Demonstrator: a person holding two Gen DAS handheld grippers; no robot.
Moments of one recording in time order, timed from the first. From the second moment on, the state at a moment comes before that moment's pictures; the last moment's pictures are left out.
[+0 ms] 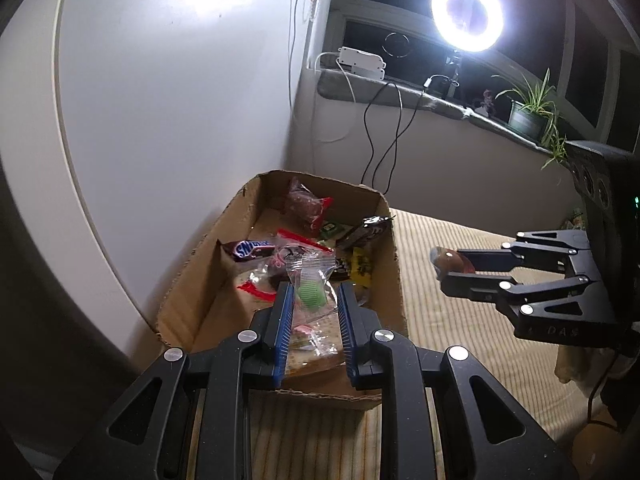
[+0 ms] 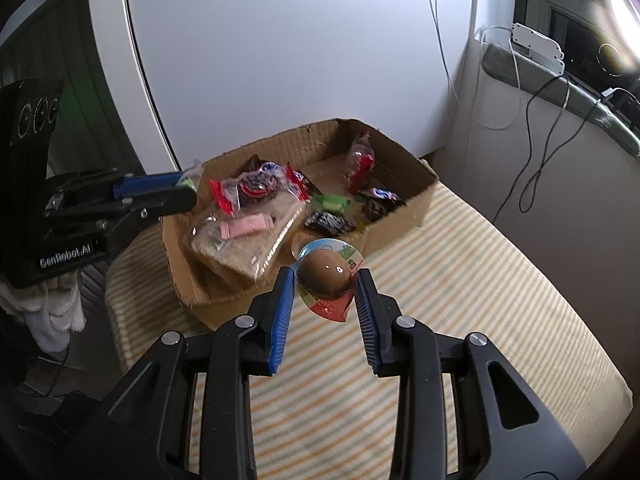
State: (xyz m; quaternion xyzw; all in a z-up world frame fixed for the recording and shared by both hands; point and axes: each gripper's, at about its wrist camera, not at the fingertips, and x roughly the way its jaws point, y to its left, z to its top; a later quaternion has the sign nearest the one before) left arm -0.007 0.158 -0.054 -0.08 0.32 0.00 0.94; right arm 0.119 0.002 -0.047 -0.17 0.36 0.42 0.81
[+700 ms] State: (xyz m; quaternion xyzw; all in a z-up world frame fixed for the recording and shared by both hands) left arm 0.012 0.164 -0.061 -0.08 0.34 0.00 0.94; right arm 0.151 0.050 -0.057 -0.17 0.37 0.44 0.80
